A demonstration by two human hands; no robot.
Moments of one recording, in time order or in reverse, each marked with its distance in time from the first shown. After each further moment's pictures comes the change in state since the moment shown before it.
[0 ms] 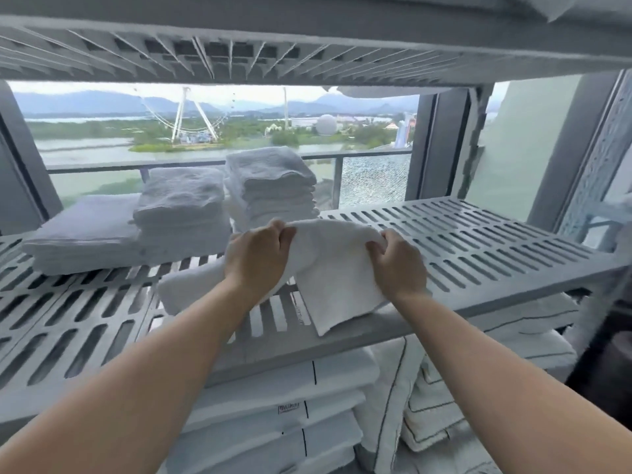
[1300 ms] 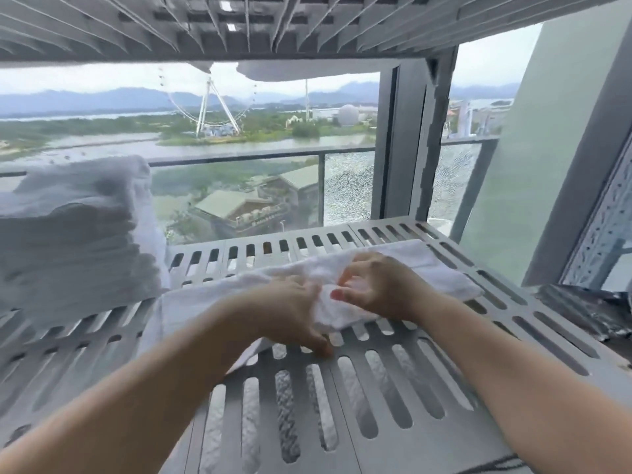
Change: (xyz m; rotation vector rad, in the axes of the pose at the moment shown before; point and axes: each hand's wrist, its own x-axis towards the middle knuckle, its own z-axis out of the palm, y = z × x) left_hand 0.164 0.250 0.250 0.159 -0.993 0.115; right_hand 0.259 0.269 -0.057 -0.155 -0.642 -0.556
